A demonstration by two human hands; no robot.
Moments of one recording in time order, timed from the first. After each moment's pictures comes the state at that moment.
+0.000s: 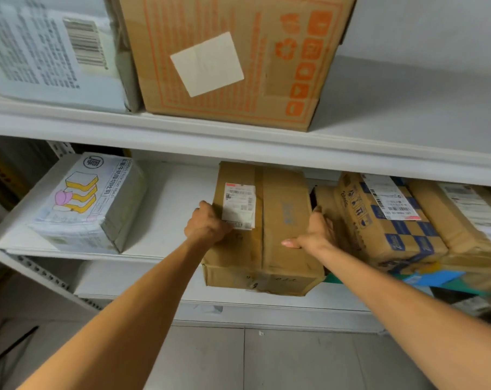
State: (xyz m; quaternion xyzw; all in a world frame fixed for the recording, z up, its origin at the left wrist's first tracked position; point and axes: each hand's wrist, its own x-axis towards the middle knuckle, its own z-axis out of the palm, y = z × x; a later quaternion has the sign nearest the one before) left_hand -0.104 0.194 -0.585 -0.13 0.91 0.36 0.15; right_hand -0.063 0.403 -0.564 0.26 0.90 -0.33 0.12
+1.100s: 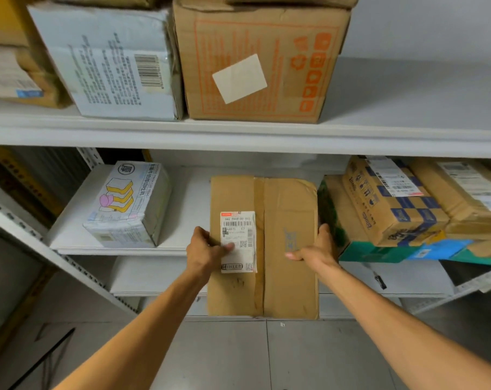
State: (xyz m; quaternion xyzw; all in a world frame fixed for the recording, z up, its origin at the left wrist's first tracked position) left_hand -0.017 0.129 -0.600 -0.20 0.78 0.59 0.09; right_hand 0.007 0.355 -0.588 0.33 0.82 -0.47 0.07
